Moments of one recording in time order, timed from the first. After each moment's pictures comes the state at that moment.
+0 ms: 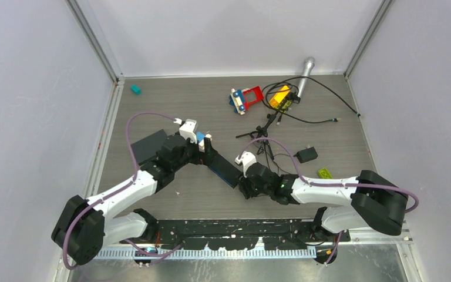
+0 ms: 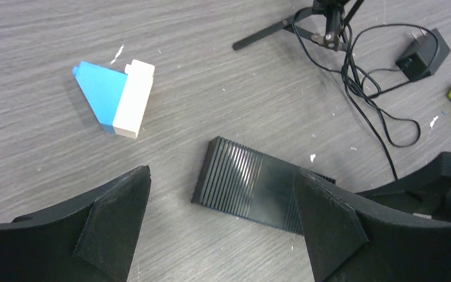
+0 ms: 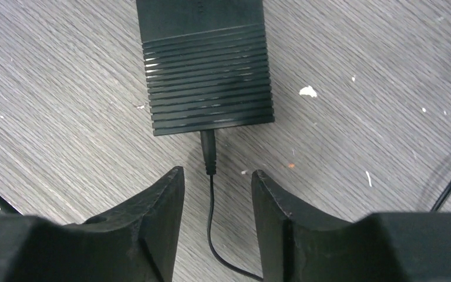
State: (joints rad) left arm -0.60 1.10 0.52 0.15 0.03 -0.35; right arm 1.04 1.33 0.51 0.04 0.18 0.29
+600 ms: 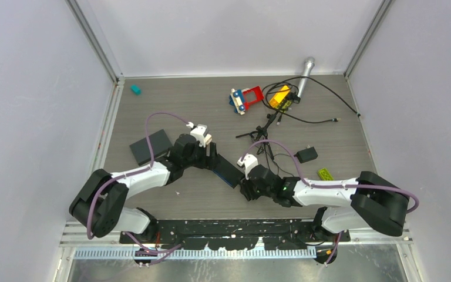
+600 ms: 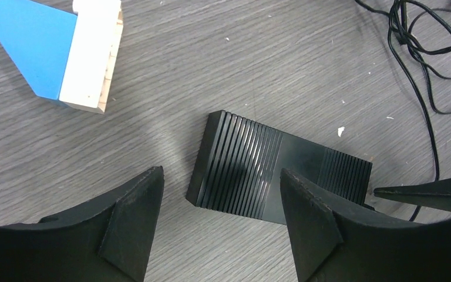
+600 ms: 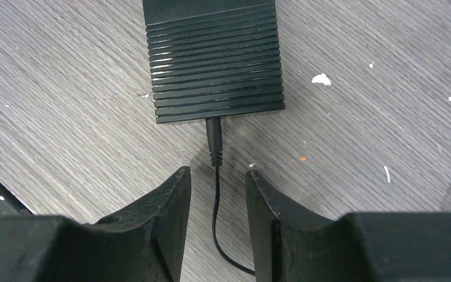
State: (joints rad) left arm -0.60 1.35 0.55 0.20 0.09 -0.35; right arm 1.04 1.29 0.44 0.09 0.15 0.33
